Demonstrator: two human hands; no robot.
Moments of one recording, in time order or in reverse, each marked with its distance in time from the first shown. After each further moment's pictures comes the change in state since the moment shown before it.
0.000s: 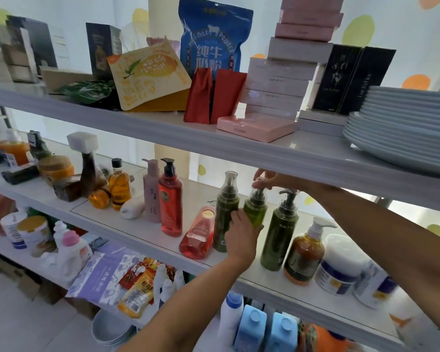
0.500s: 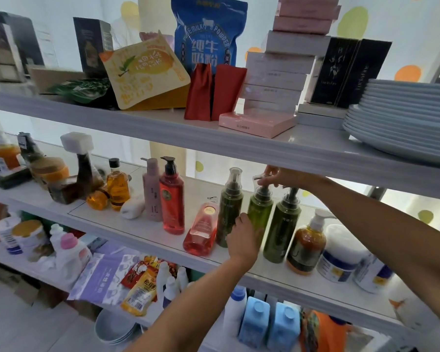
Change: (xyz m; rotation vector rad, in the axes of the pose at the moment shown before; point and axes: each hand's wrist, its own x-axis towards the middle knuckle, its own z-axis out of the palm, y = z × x) left_hand -0.010 -0.013 0.001 -0.010 -0.128 0.013; right_hand 0.001 0.008 0.013 0.105 0.086 0.158
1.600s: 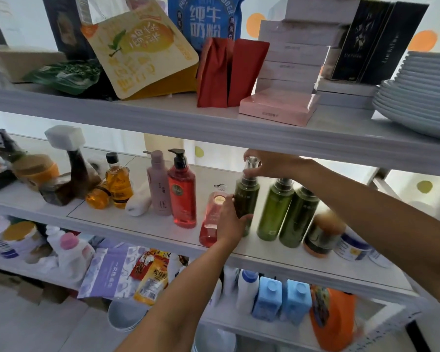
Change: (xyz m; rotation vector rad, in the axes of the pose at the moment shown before) left_hand 0.045 -0.075 -0.028 -0.489 -0.075 -0.063; right_hand 0.011 -0.079 0.037 -0.395 0.027 -0.118
